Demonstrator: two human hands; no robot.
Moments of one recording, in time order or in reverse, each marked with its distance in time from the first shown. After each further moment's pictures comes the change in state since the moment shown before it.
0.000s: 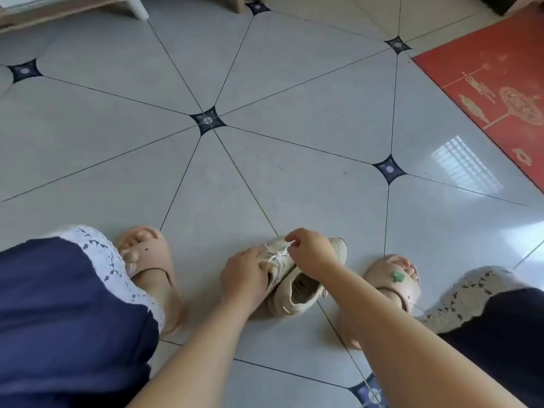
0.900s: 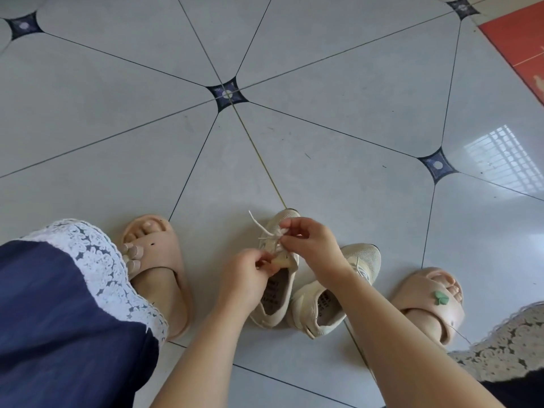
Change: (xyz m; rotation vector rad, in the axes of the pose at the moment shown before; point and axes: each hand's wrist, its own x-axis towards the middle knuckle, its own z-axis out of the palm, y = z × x) left_hand 0.030 -0.021 -0.015 -0.310 -0.019 -0.121; right_hand 0.048 -0.016 0.033 0.894 -0.120 -0.118
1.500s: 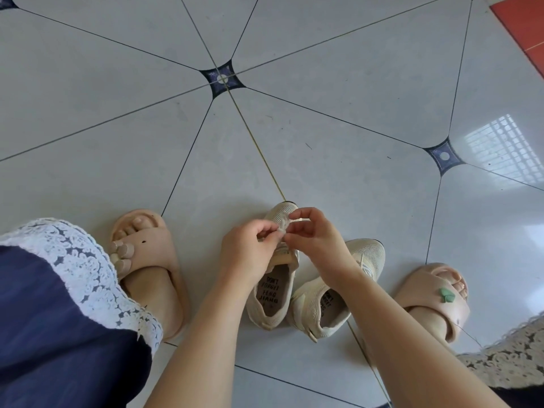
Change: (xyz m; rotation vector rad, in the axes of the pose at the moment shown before) left_hand 0.027 0.016 -0.006 -0.021 0.086 0.097; right_hand 0.005 0.010 -0.007 0.037 -0.026 0.007
